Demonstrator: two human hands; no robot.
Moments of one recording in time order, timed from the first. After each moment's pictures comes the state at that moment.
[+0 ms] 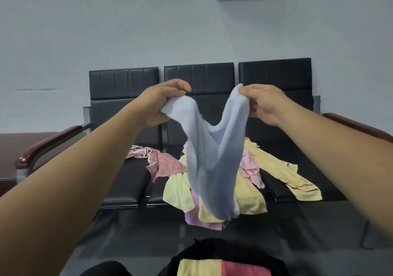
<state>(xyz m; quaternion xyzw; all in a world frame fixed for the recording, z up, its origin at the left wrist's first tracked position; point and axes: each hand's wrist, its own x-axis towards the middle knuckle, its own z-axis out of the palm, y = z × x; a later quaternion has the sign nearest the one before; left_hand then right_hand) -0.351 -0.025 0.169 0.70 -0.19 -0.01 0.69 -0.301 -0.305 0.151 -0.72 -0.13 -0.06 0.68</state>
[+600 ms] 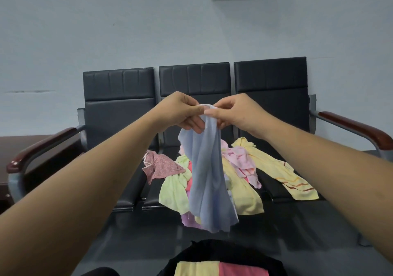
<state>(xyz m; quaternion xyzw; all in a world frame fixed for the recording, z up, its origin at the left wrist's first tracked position) -0.352 -0.074 0.157 0.87 -0.19 0.05 0.46 -0.330 -0.276 0.136 -0.83 -0.28 -0.09 0.48</state>
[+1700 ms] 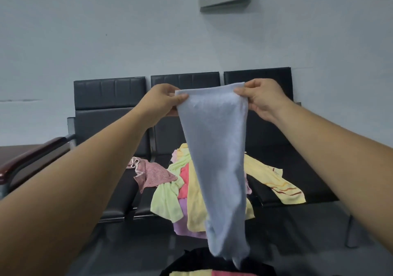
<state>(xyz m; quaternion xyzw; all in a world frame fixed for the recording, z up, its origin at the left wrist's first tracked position) -0.334 -0.066 0.182 0.81 -0.14 0.15 0.55 -0.309 -0.334 0.181 -0.69 -0.12 -0.15 0.70</state>
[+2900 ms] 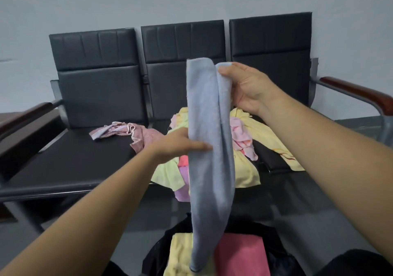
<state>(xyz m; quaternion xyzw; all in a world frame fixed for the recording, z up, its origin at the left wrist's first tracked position) -0.314 -0.081 0.001 0.80 -0.12 -0.14 0.57 -0.270 -0.283 0.089 -0.57 -0.15 0.03 0.81</state>
